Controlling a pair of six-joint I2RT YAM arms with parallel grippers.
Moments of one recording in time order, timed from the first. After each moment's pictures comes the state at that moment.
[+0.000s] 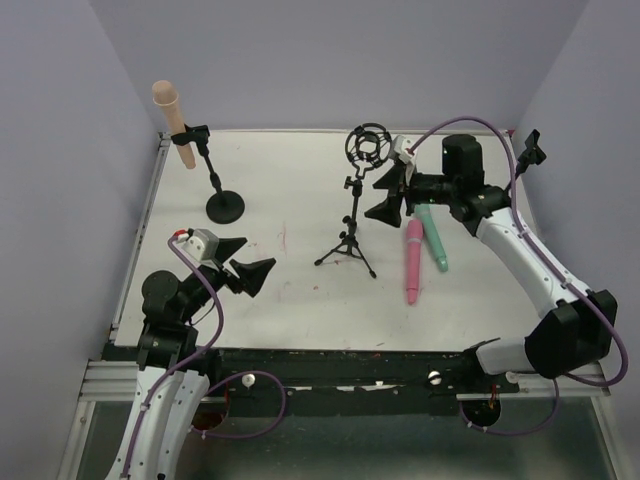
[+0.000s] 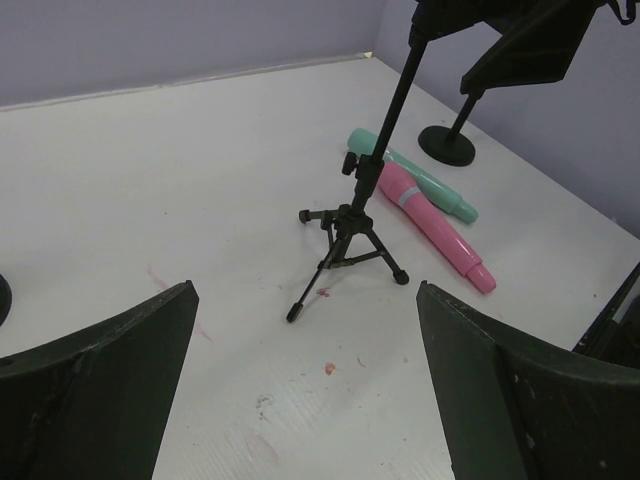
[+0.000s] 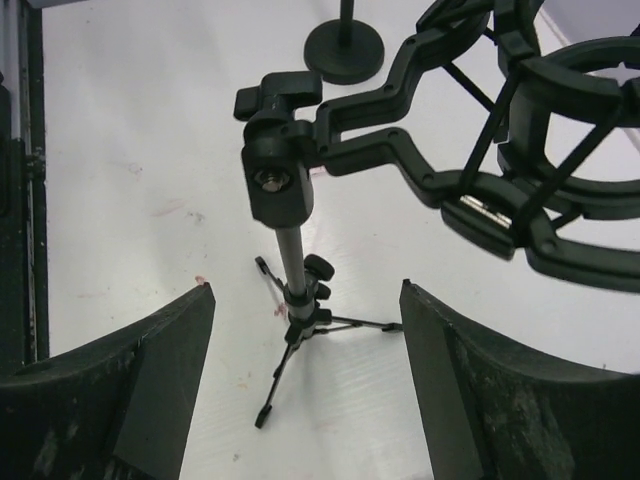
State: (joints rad) left arm -0.15 0.31 0.43 -0.05 0.58 -0.26; right arm 0.35 1.41 1.23 -0.29 -0.88 -0.40
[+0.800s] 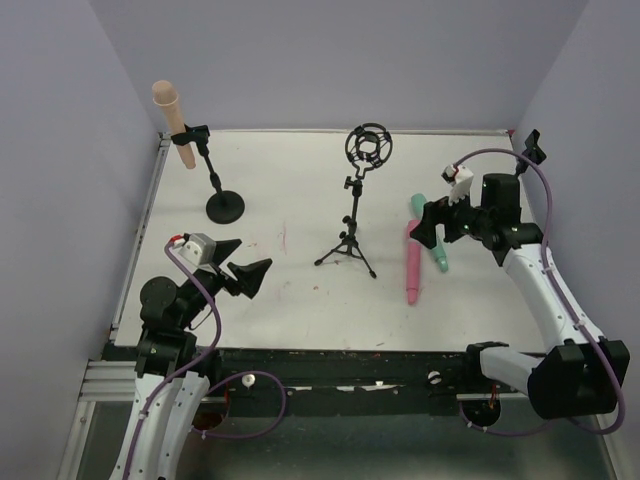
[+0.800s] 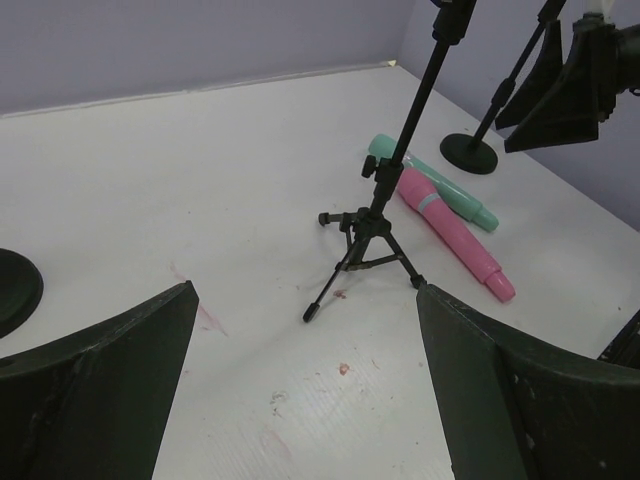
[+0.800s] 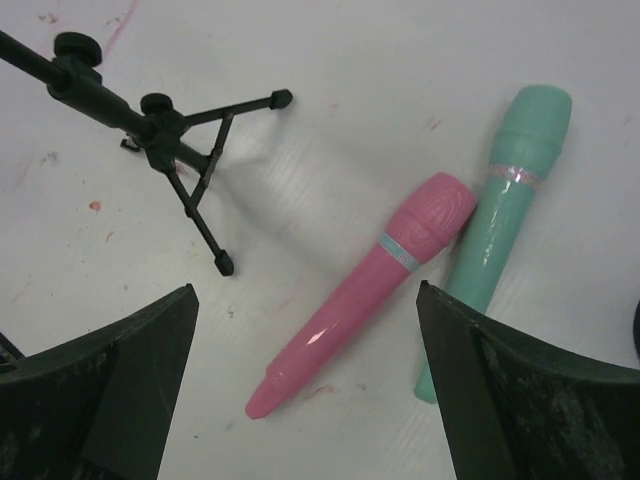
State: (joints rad) left arm -0.16 0.26 0.43 -0.11 0.51 -0.24; right arm 0.08 1.15 0.97 -0.48 -0.54 -0.21
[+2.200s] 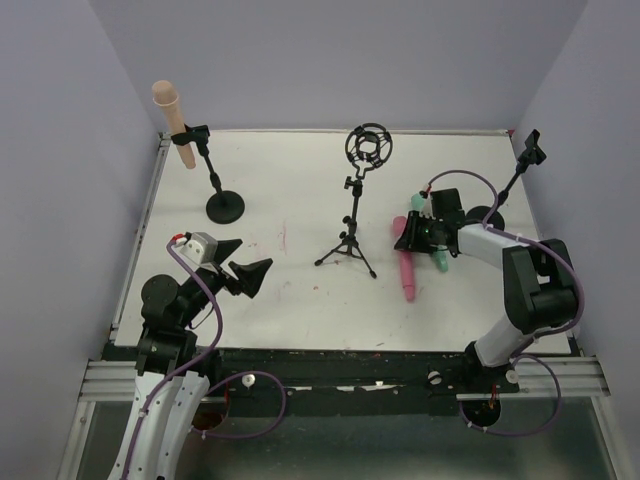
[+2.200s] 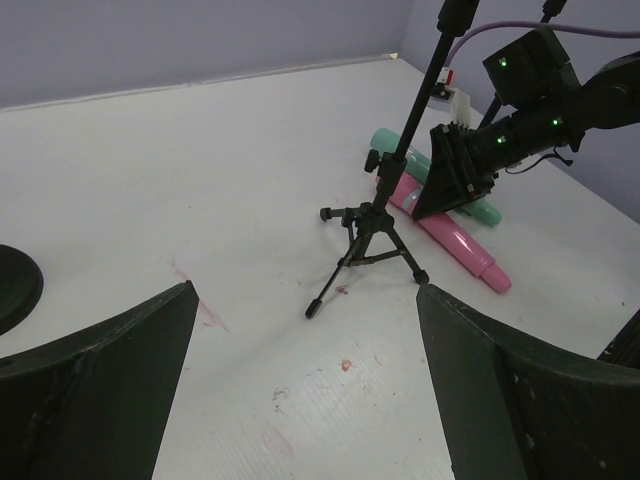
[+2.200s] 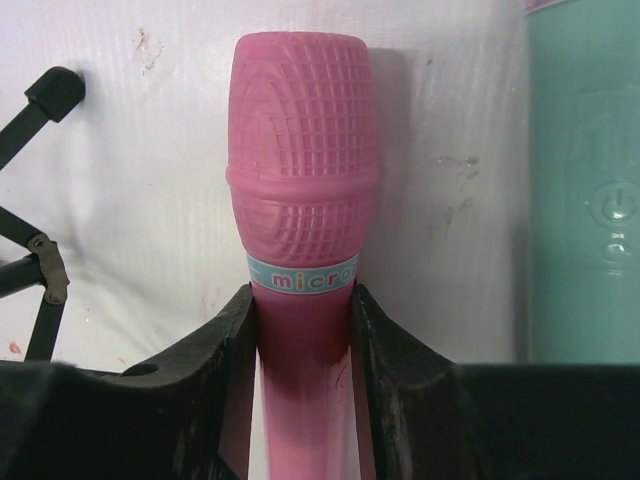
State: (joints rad) left arm -0.16 0.27 0.43 -0.11 0.50 -0.23; right arm 0.20 1.64 0.83 -0.14 -0.25 0.31
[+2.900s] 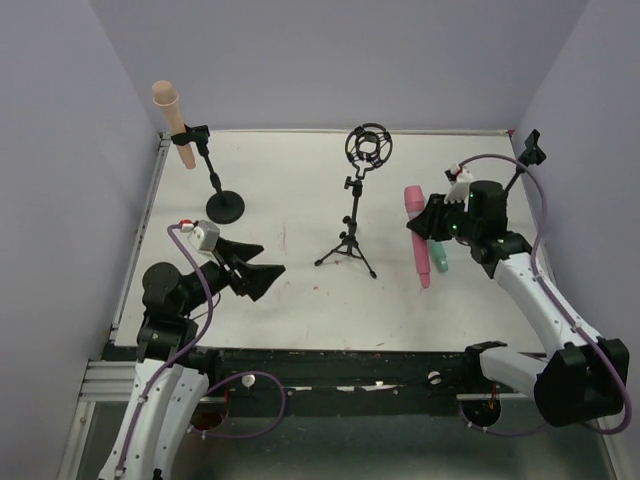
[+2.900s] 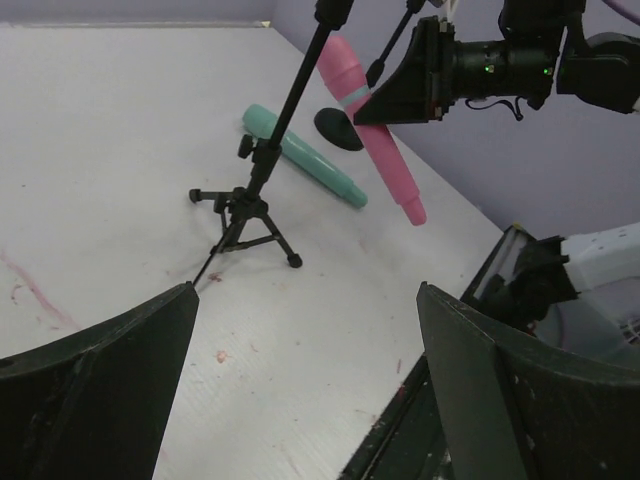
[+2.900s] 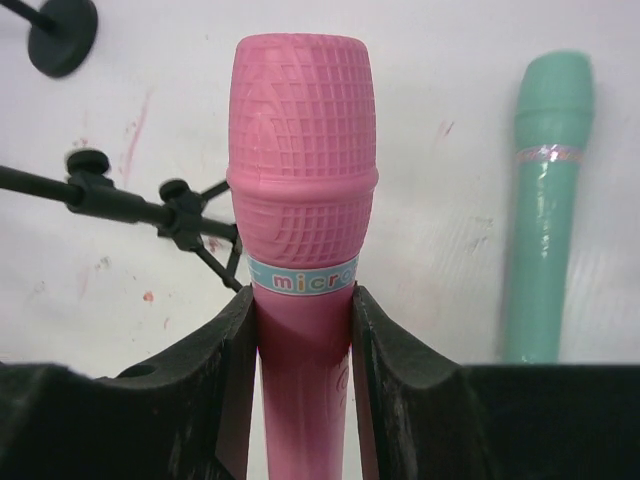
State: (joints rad) left arm -0.16 0.38 0.45 -0.03 0.73 -0.45; right arm 0.18 1.15 0.80 -0.22 -0.37 0.20
